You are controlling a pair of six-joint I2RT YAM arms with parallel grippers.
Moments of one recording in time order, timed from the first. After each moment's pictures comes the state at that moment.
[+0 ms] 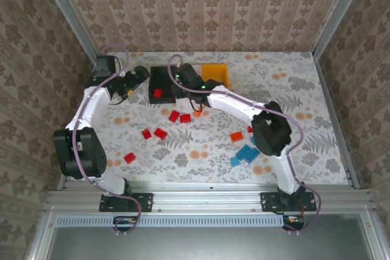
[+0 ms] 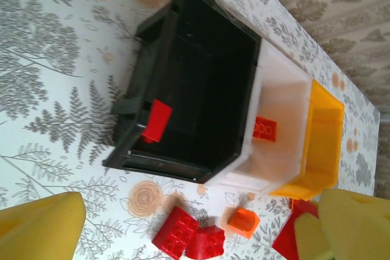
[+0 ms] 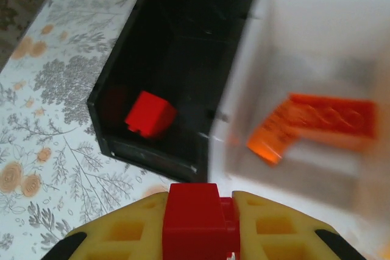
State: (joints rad) left arm 0.00 1.58 1.29 -0.54 0.45 -0.59; right arm 0.74 2.17 1.87 -0.38 0.15 0.44
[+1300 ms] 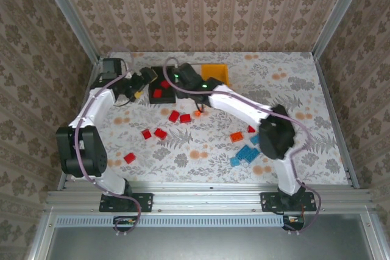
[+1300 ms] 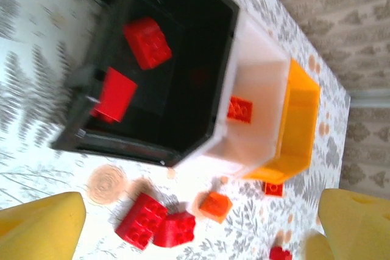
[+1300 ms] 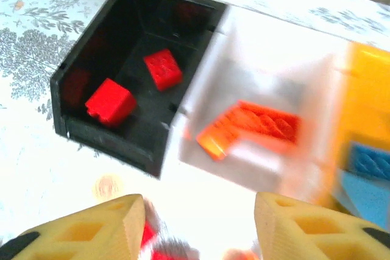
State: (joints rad) left arm -0.09 1.60 1.25 -0.48 0.52 -0.68; right arm 0.75 1.99 1.76 -0.52 0.32 0.30
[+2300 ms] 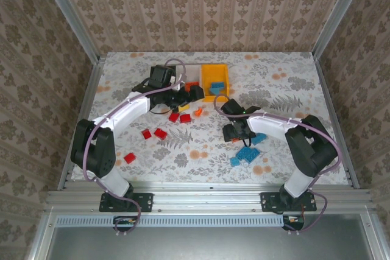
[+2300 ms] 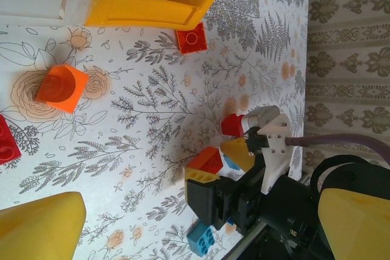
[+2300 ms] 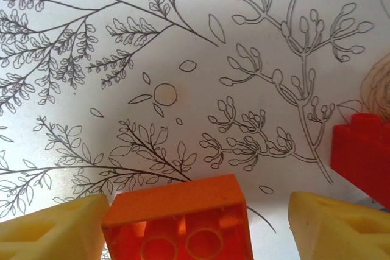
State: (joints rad) left arm -0.50 1.64 1.24 -0.44 0.62 -0.72; right arm 0.57 1.68 0.96 -0.63 0.16 0.44
